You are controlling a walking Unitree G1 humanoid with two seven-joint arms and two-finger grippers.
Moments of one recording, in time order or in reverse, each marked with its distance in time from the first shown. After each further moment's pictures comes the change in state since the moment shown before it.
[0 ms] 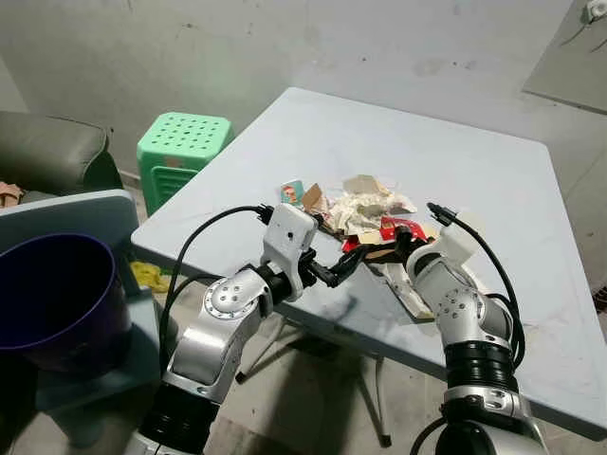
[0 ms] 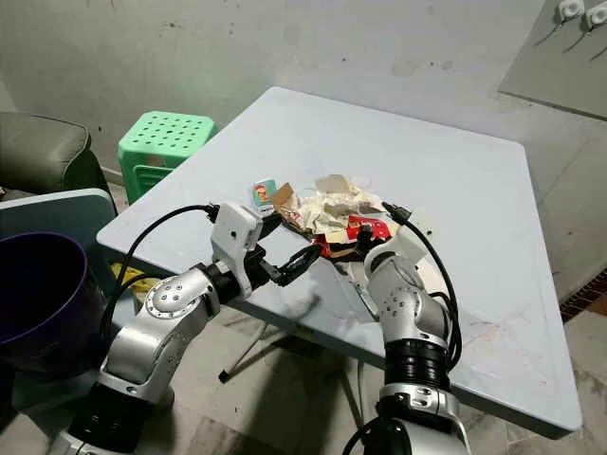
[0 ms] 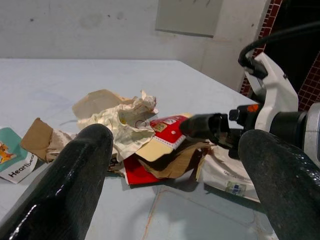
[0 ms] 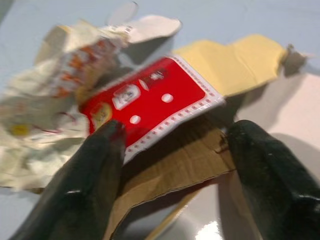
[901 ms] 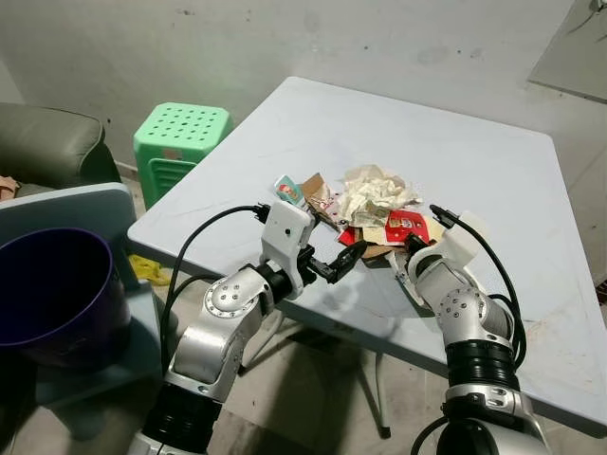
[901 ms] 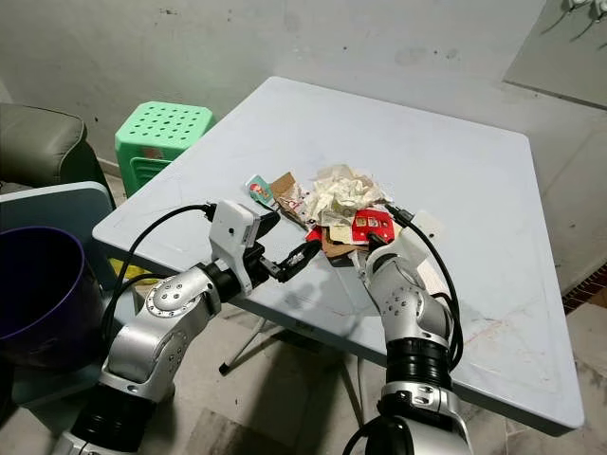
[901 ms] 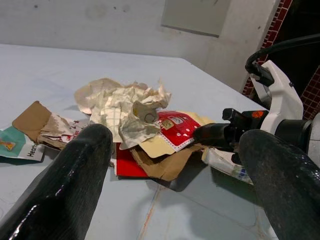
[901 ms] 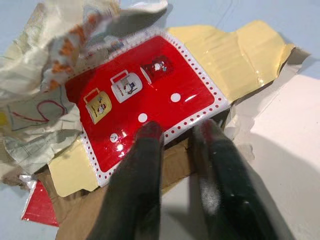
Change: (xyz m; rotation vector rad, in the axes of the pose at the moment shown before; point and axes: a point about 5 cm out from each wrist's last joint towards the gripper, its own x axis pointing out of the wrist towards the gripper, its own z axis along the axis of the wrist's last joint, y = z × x) left arm 0.001 0.001 0.001 -0.041 -0.011 0.026; right arm 0.001 0.000 0.003 -0.007 -0.009 0.000
